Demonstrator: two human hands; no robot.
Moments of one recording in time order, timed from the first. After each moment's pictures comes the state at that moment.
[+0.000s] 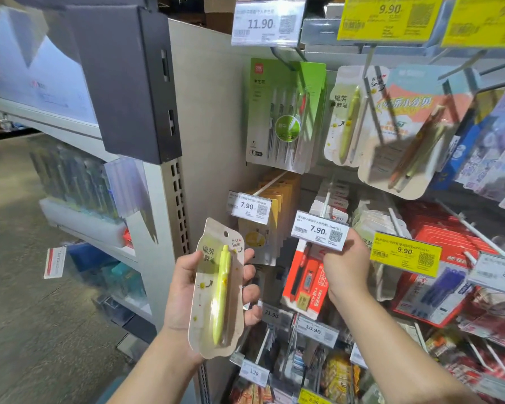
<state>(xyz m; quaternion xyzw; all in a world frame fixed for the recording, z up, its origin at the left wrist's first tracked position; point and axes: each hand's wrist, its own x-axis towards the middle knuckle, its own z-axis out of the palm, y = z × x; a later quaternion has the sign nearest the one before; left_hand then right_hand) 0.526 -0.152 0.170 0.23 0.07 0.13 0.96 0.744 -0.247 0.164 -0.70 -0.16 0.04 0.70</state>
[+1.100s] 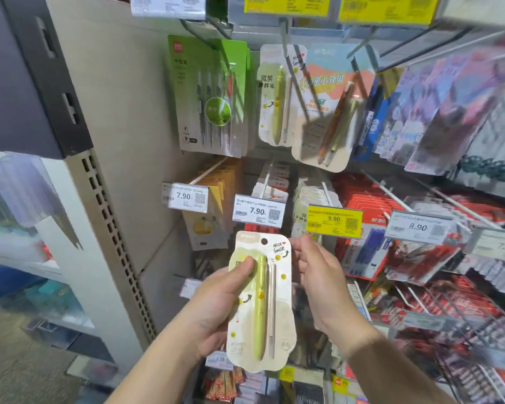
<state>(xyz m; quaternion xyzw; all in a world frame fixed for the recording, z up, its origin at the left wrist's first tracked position) 0.587 -0.211 0.171 0.46 0.20 0.05 0.86 0.712 -0.331 0.158 -0.63 -0.16 0.19 0.74</state>
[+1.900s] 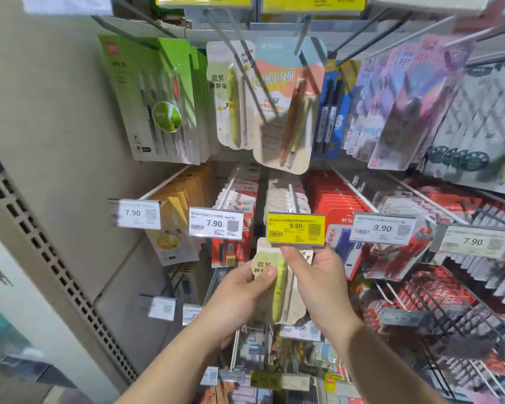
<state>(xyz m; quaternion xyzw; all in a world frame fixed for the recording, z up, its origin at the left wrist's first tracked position) 0.665 -0.242 0.154 0.64 0.12 0.07 0.76 0.746 -0.363 0.168 -0.65 -0.21 0.05 0.72</state>
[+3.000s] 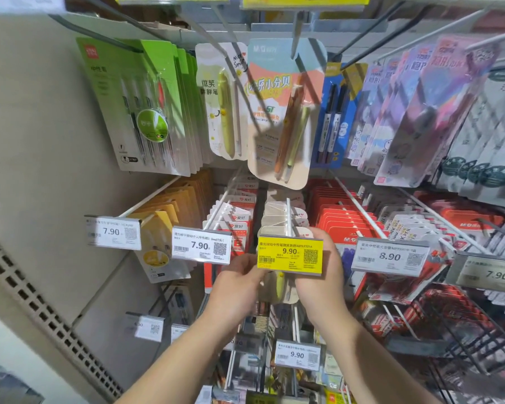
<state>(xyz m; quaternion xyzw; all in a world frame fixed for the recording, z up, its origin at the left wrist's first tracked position) 0.721 -0.231 0.152 0.70 0.26 0.17 0.64 0.796 -0.345 0.168 -0.69 -0.18 0.01 0.70</state>
